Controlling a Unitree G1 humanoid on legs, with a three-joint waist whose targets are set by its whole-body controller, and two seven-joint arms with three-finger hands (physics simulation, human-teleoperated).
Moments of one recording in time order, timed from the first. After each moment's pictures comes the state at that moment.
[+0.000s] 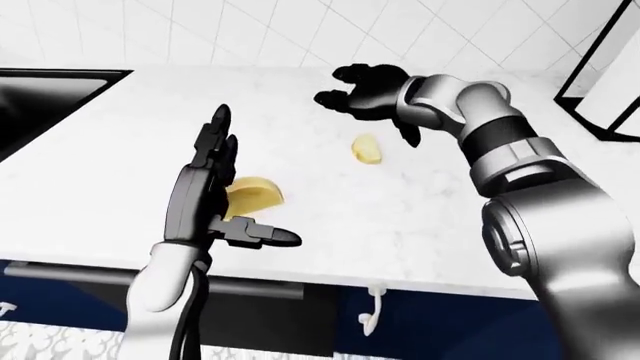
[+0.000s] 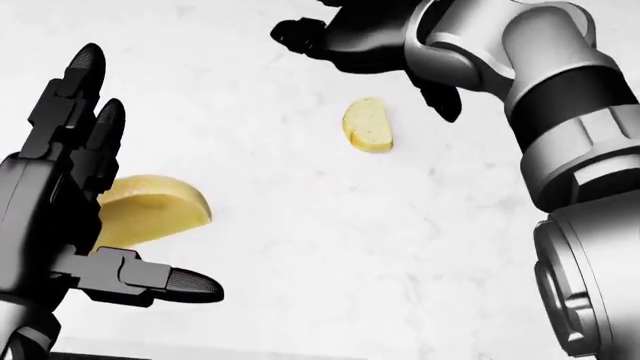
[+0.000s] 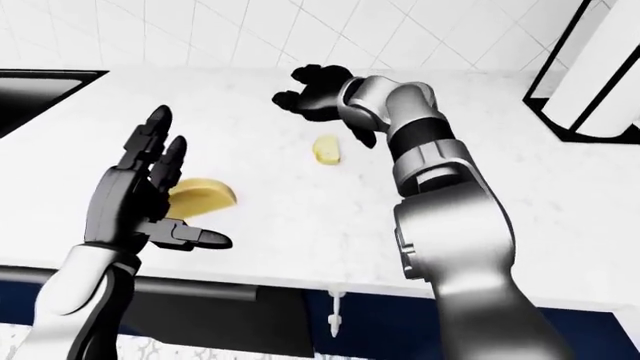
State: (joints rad) left arm -0.22 0.10 0.10 -0.74 0.03 0.73 -0.18; right arm -1.51 -0.33 0.13 1.32 -1.69 -0.74 0.07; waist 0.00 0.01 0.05
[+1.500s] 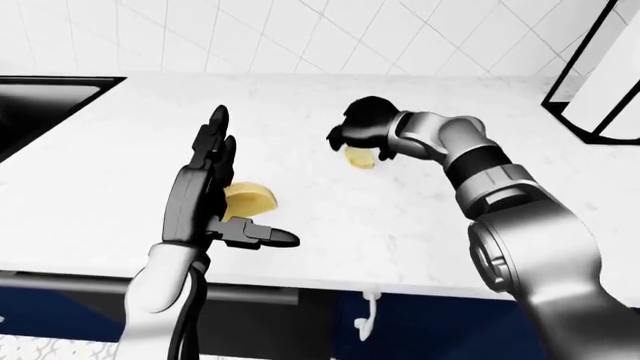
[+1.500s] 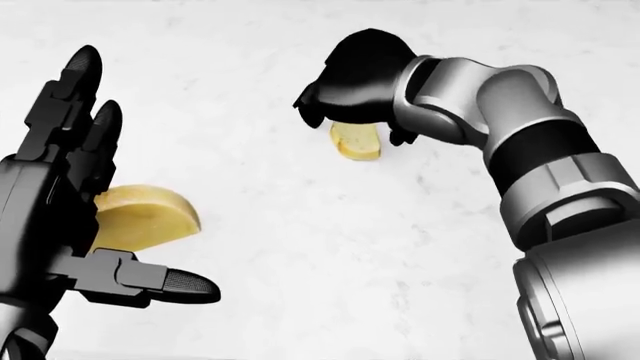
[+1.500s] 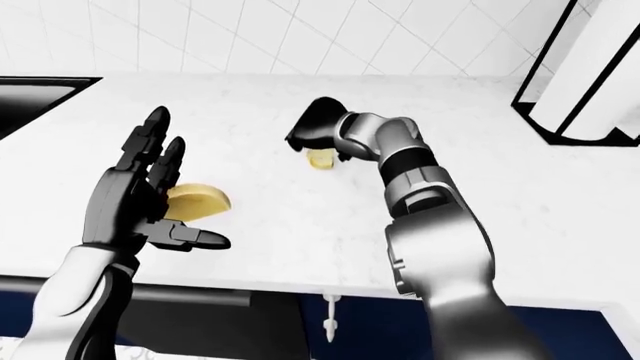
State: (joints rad) left arm -0.21 0.10 0.10 -0.74 0.02 0.72 -0.18; right arm -1.39 -0.29 0.14 1.32 -1.74 -0.73 -0.10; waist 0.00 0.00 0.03
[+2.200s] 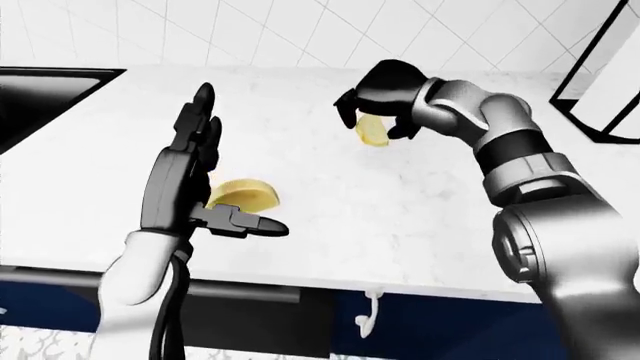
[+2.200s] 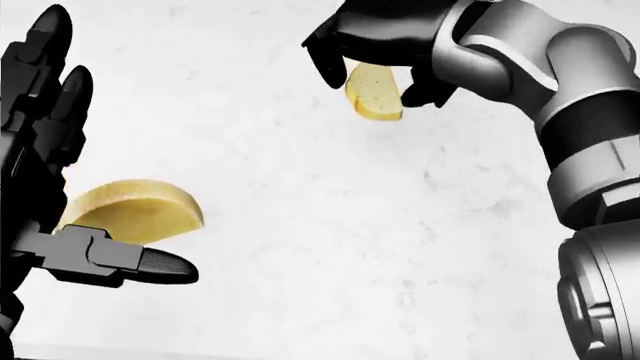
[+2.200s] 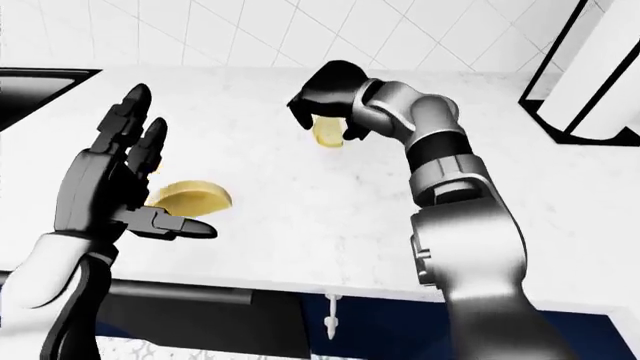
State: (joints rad) left arm -0.29 0.18 0.15 -0.77 0.04 0.78 -0.21; right arm -1.41 -0.39 0.07 1.21 -1.47 -0.83 0.02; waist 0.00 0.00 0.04
